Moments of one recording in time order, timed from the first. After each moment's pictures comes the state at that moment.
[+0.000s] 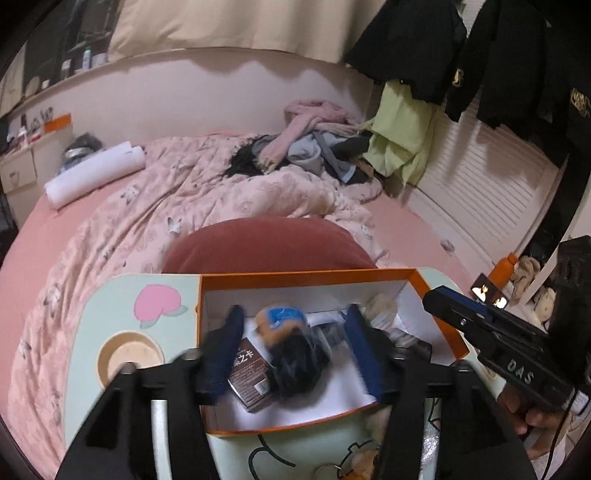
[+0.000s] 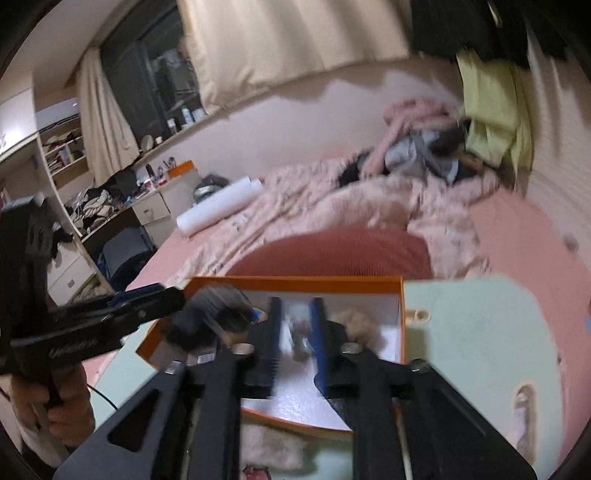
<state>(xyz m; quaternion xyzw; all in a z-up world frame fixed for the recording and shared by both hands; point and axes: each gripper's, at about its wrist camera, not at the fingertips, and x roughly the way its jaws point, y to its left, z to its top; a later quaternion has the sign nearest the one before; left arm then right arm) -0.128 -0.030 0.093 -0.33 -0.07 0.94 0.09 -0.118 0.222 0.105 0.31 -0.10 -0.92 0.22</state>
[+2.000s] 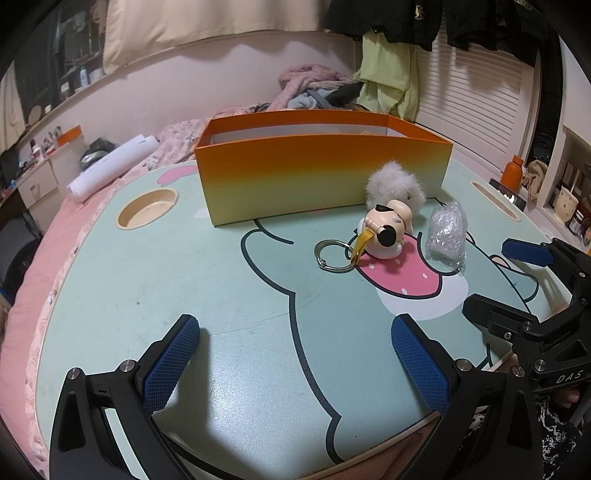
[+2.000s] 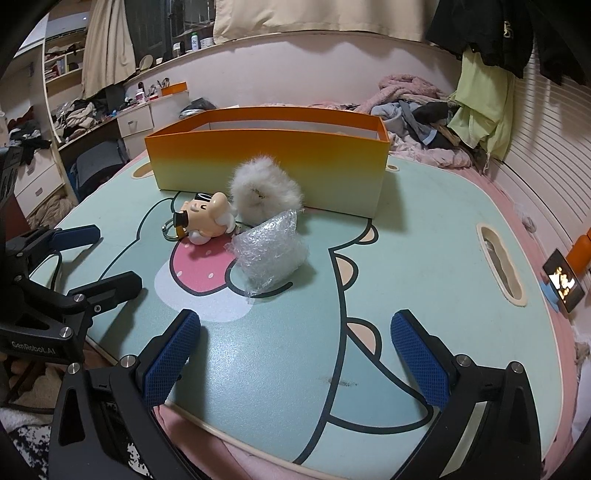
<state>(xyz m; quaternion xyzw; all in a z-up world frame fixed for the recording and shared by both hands) 0.011 -0.003 -0.008 -0.37 0.04 0.93 0.06 0.022 0.214 0.024 0.36 0.05 -0.91 0.17</state>
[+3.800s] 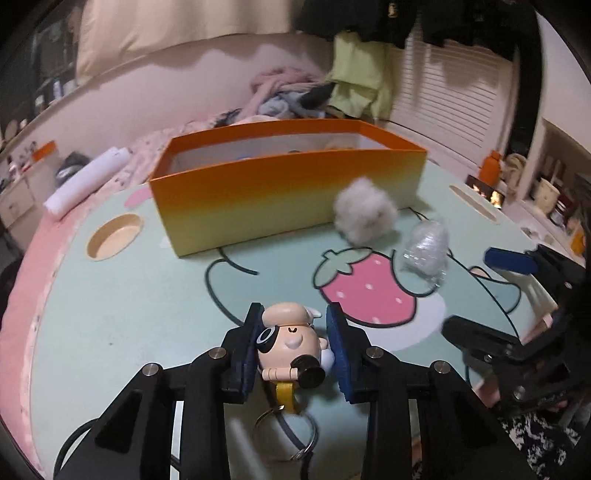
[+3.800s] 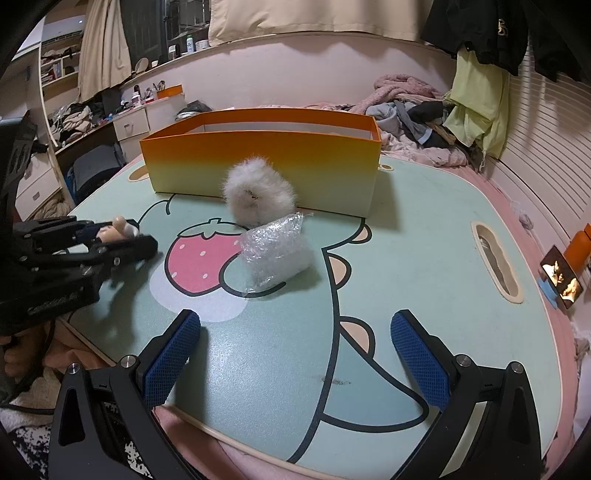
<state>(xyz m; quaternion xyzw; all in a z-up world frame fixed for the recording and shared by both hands) -0.004 0.016 0.000 -0.36 0.06 0.92 0.11 0.023 0.215 0.026 0.36 0.05 -0.92 0.17</state>
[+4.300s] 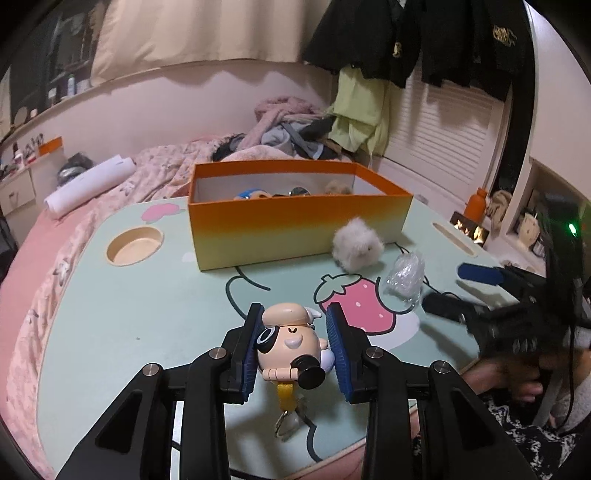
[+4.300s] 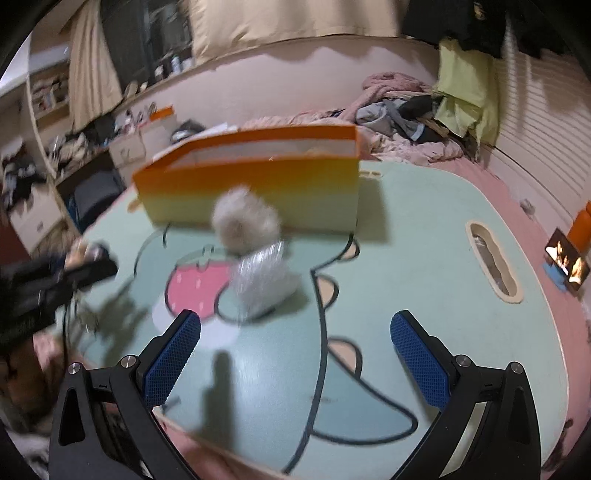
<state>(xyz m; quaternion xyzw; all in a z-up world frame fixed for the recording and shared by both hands) 0.021 -0.012 0.029 -0.31 0.00 0.94 0.13 0.008 0.227 0.042 0.36 -0.02 -0.92 0.17</state>
